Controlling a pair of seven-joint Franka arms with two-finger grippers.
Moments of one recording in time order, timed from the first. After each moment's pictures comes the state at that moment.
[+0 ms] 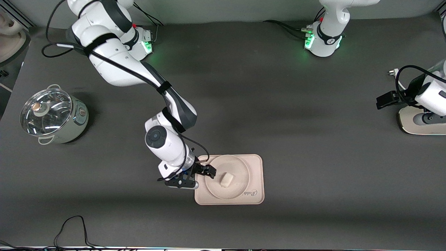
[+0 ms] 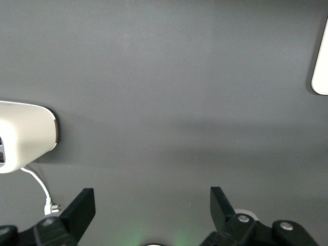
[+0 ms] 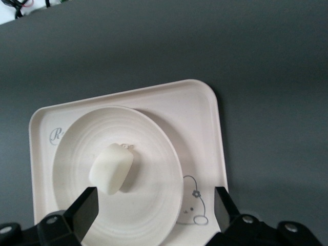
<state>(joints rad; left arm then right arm) -0.03 0.06 0.01 -1.60 0.02 1.54 -0.11 0.31 0.87 0.26 -1.24 -0.10 2.40 0.65</state>
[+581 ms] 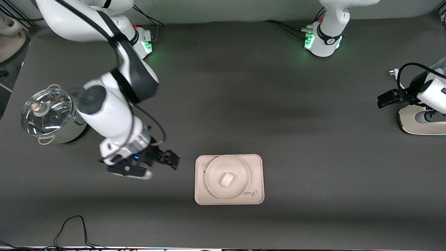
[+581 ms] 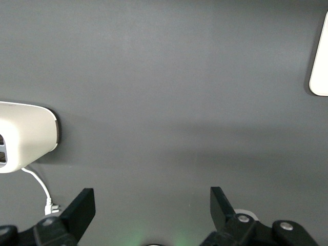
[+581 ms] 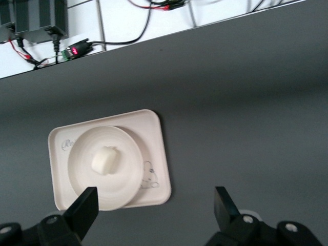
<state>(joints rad) -0.03 0.05 0.01 -1.60 0.02 1.54 -0.11 0.18 0.47 0.25 -1.38 -0.10 2.09 0.63</state>
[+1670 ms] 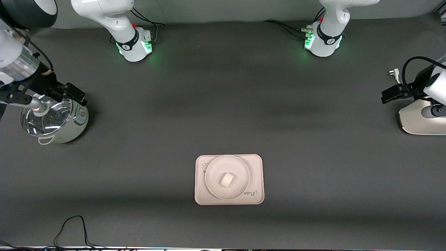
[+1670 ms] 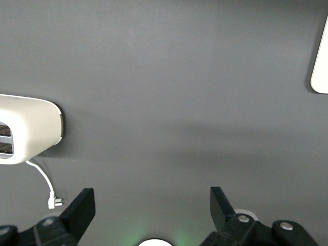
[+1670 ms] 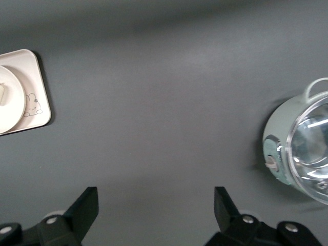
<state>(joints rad) -0.03 0.03 0.02 -1.59 0.03 1.51 -0.11 0.14 -0.21 -0.09 -1.95 0.00 1.83 0.27</state>
